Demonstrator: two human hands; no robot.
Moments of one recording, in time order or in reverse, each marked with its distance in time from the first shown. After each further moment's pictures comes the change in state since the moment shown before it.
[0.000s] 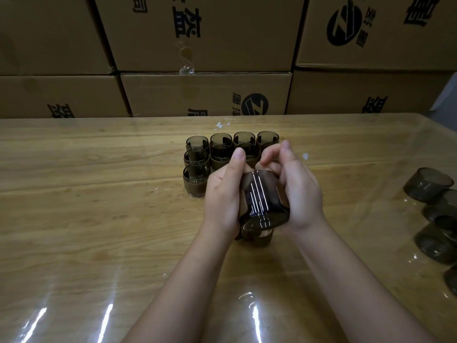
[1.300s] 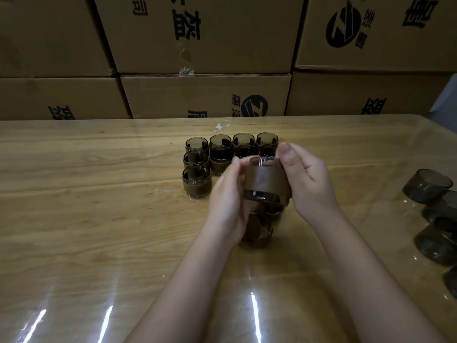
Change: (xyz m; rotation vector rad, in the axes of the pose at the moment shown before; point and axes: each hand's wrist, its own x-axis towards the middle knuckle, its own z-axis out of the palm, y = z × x) left_hand 0.009 -0.018 0.004 -0.171 0.118 -0.303; right_hand 0.013 -0.005 -0.031 -0.558 -0.045 -0.271
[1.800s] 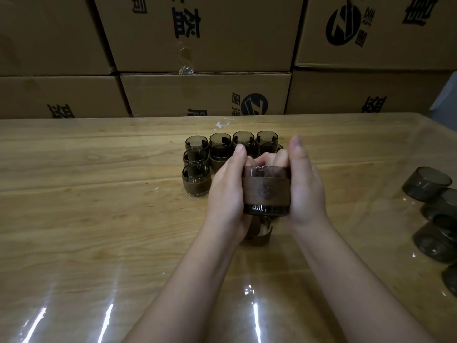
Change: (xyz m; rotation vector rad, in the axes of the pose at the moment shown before) left_hand -0.014 0.012 0.013 -0.016 -0.059 0.162; right_hand -0.003 0.002 0.028 0.729 0.113 0.148
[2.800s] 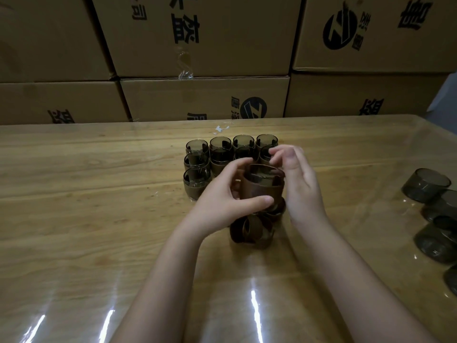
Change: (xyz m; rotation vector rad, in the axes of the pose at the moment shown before) left_hand 0.014 0.016 -0.049 0.845 -0.311 -0.036; right_hand 0.009 0.008 -0.027 -0.670 0.058 -0.168
